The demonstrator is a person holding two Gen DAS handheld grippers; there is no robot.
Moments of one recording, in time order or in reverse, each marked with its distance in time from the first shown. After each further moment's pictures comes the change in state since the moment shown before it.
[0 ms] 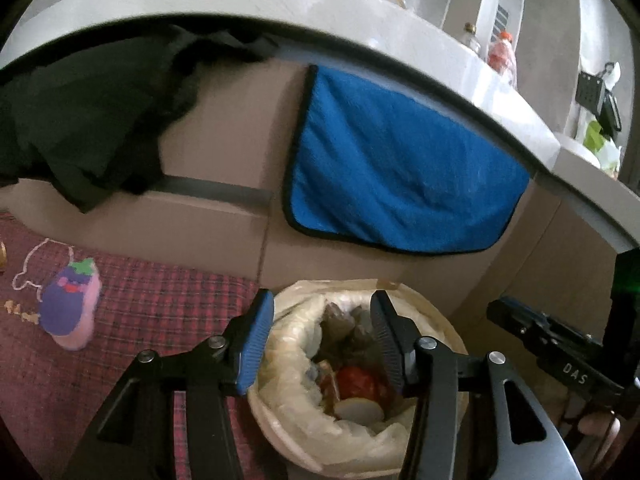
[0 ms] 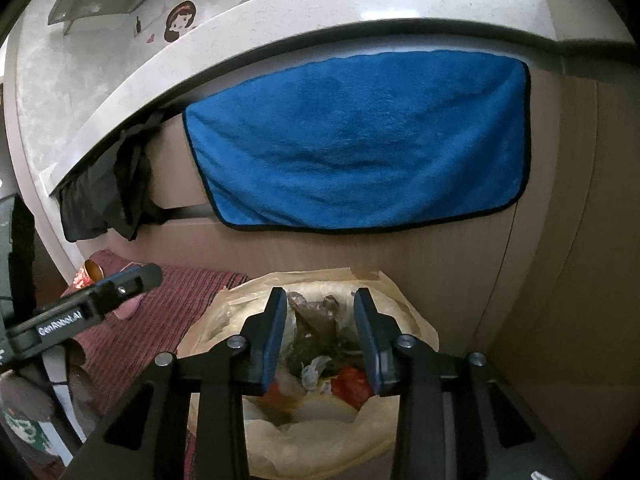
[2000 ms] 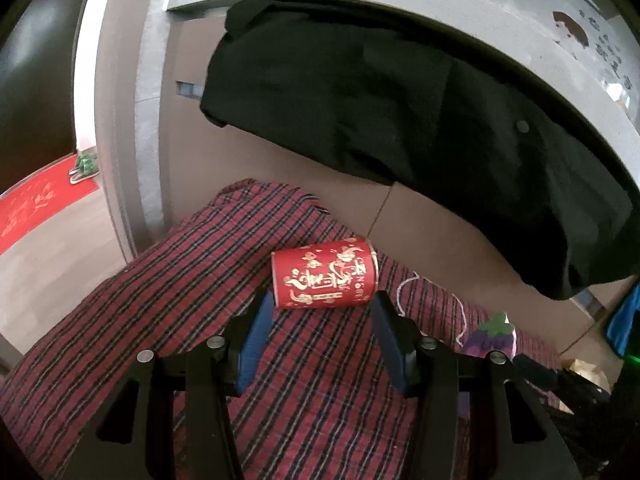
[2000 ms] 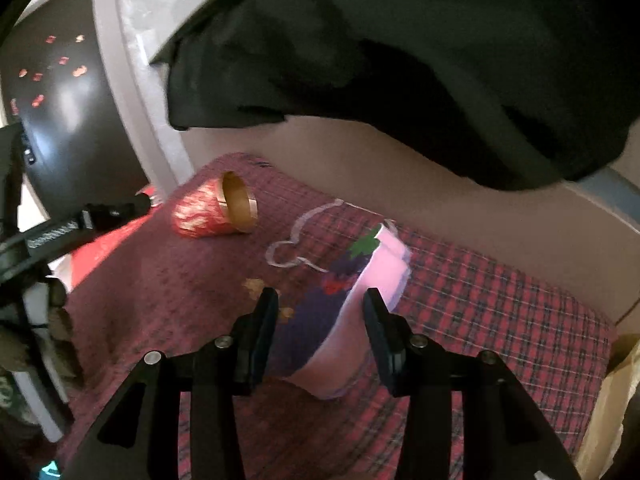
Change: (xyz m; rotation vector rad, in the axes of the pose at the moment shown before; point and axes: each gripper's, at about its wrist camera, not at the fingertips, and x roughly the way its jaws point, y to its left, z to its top) left arm -0.133 0.401 -0.005 -0.352 -0.068 0.512; right arm 0.199 0.389 -0.031 -0.314 0.257 0.367
